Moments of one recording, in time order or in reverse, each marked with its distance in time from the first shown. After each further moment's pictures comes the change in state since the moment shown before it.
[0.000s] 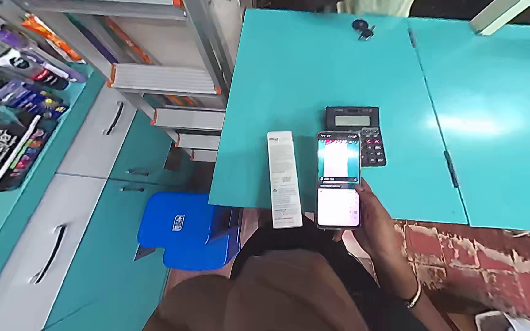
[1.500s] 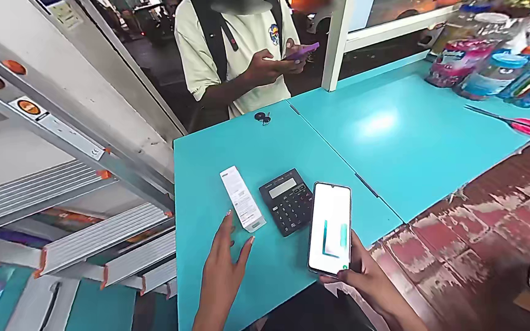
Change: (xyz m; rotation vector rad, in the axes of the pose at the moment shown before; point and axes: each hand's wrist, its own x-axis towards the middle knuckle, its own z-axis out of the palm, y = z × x) left_hand 0.049 -0.140 -0.120 1.229 0.017 -0.191; right_hand -0.030 0.011 -0.046 0.158 0.030 -0.348
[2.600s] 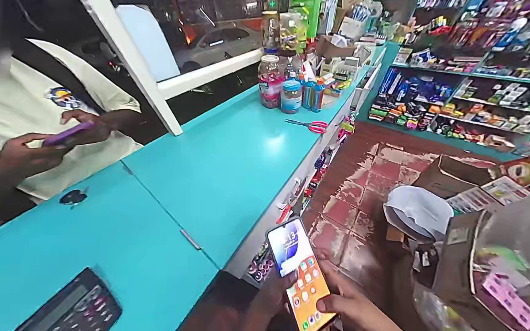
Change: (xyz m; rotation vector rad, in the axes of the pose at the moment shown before) left_hand -0.054 0.349 0.265 -1.494 -1.231 -0.440; right_hand -0.191 -0.150 -0.224 -0.065 0.168 -0.015
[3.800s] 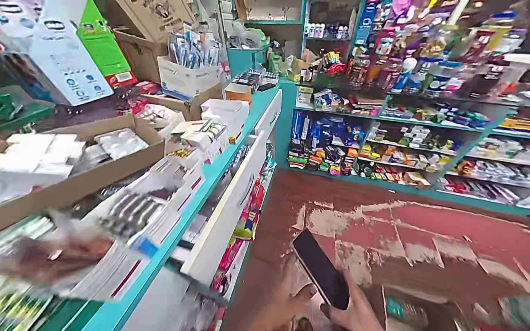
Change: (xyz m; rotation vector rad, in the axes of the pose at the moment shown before) left_hand 1.160 -0.153 0.381 1.064 -0.430 0.205; right_hand 0.066 -0.487 -1.021 -0.818 1.104 0.072
